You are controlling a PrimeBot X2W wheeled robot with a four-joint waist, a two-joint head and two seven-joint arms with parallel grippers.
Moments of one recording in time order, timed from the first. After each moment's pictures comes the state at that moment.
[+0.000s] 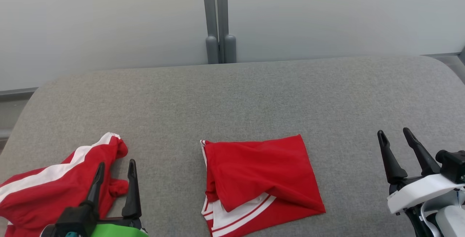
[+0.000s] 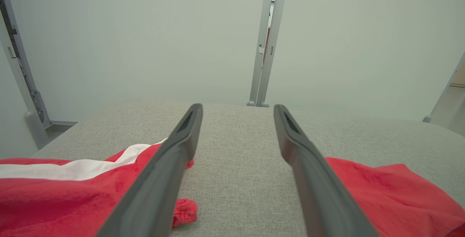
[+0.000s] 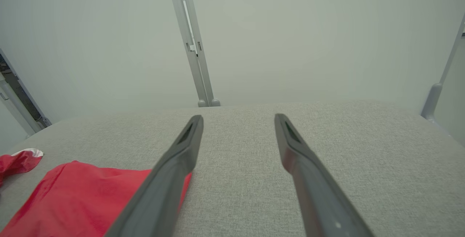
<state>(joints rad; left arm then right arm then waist) 0.09 0.10 -0.09 0.07 -0.28 -0.03 -0.26 -0.07 -0.36 0.15 0.24 0.51 0.13 -0.26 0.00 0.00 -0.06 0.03</state>
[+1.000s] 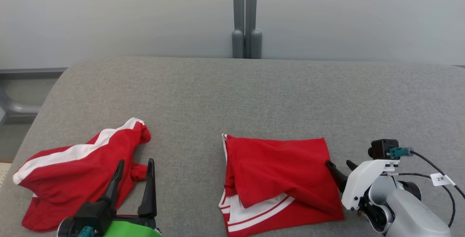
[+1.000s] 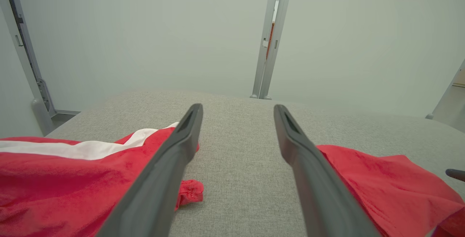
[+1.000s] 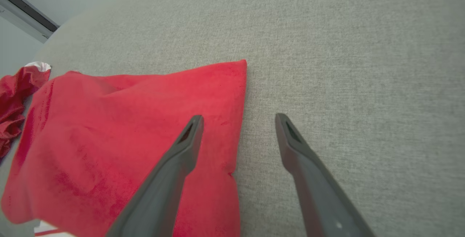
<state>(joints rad) 0.07 0.06 -0.09 0.12 -0.24 -0.11 -0.26 -0.37 -0.24 0.40 0.75 0.72 0.13 0.06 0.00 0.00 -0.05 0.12</state>
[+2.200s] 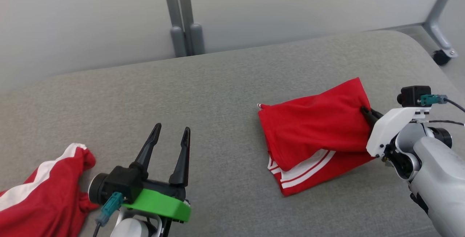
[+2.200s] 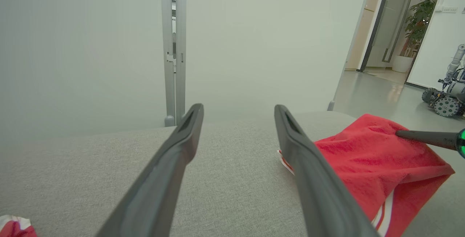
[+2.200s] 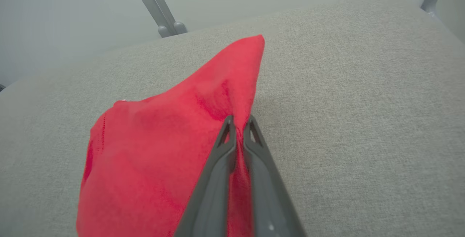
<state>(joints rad) -0.10 0.05 -0.25 0.15 -0.26 -0.12 -0.26 -0.62 -0.38 0.52 0.84 0.83 0.13 0.04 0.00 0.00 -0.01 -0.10</state>
